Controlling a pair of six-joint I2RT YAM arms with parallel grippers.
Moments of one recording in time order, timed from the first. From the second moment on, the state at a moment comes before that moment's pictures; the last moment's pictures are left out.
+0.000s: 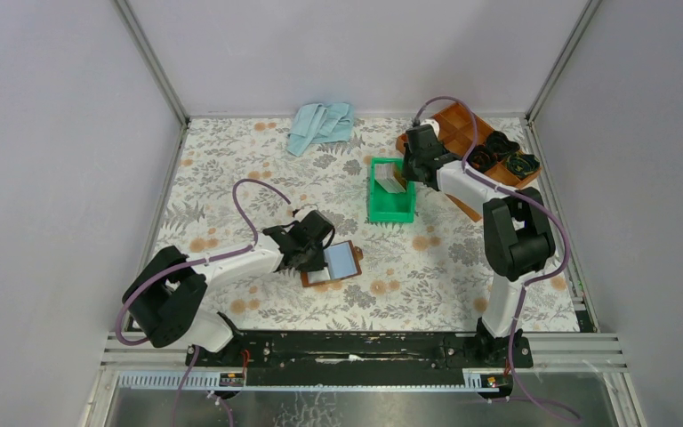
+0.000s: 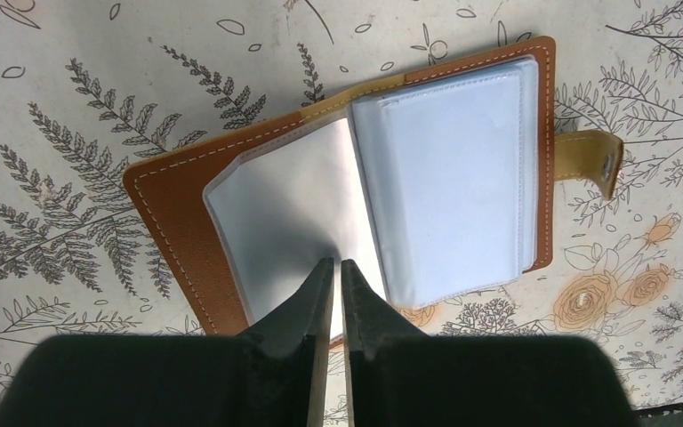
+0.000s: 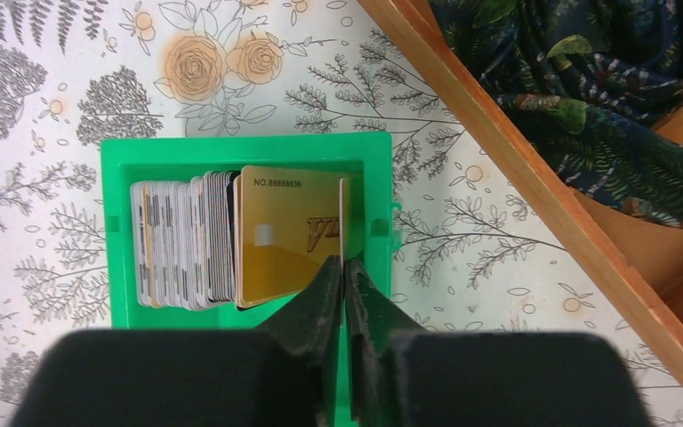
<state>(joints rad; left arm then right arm) -0.77 1.45 0.77 -0.43 -0.15 -0.83 0.37 1.89 1.34 -0.23 0.19 0.40</state>
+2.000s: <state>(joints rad) -0.77 1.42 0.74 -0.40 -0.15 -0.83 0.37 1.14 0.92 -0.32 -0.16 0.40</state>
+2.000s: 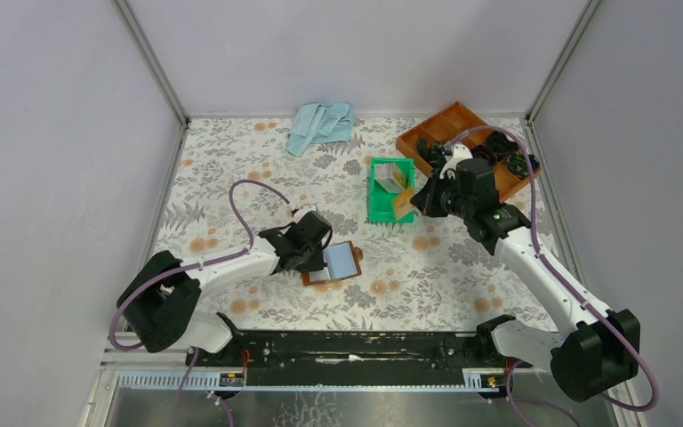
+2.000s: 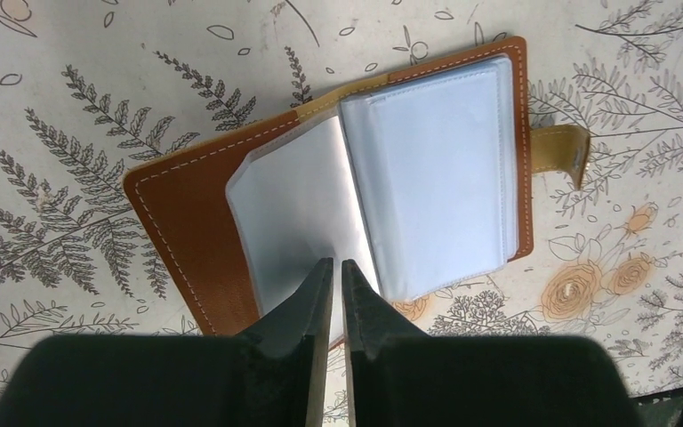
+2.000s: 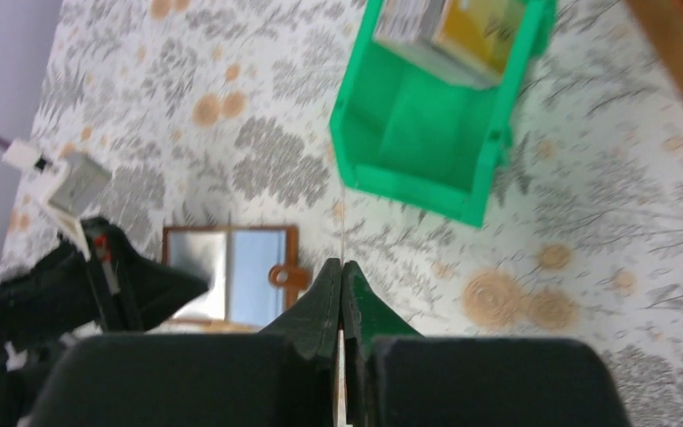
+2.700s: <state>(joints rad) -0.77 1.38 0.72 -0.39 -0.15 -0.81 0.52 1.22 0.78 -0.16 -0.55 0.54</state>
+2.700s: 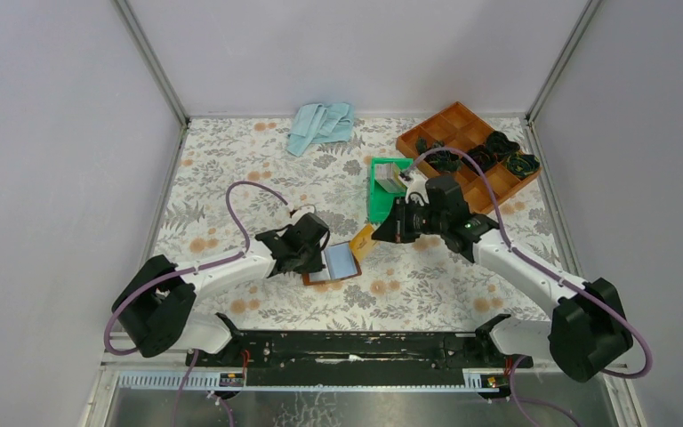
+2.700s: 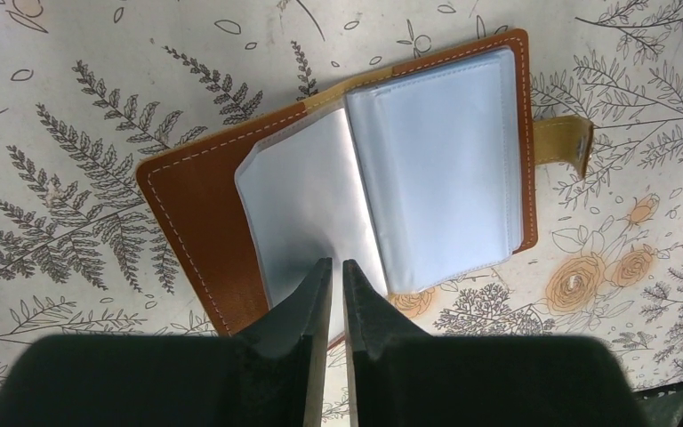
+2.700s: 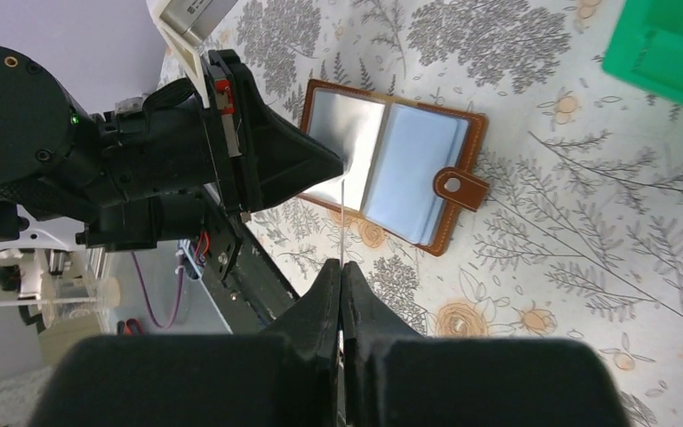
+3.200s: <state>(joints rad) -0.77 1.36 0.69 -0.39 -0.16 -0.81 0.60 1.43 0.78 -0.07 -0.63 0.55</state>
